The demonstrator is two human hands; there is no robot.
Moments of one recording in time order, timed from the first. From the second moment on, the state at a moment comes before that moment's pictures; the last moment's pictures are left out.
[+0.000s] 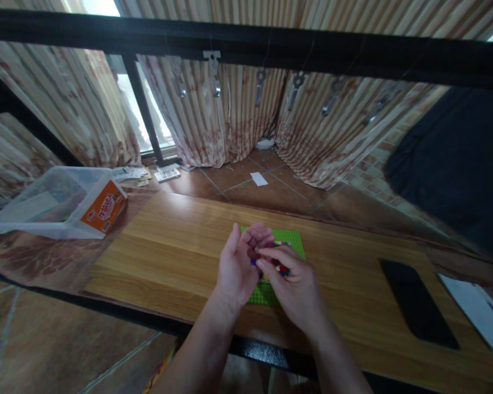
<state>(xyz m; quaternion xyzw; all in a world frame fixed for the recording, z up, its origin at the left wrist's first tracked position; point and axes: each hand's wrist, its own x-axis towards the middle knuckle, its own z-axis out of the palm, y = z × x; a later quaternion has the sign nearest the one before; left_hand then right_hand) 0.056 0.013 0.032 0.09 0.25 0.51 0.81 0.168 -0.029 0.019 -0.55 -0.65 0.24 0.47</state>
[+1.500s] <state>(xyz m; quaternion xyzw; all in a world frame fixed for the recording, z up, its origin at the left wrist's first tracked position) 0.062 0.021 0.001 0.21 0.48 0.52 0.67 0.218 -0.005 -0.023 -0.62 -0.61 0.14 0.47</state>
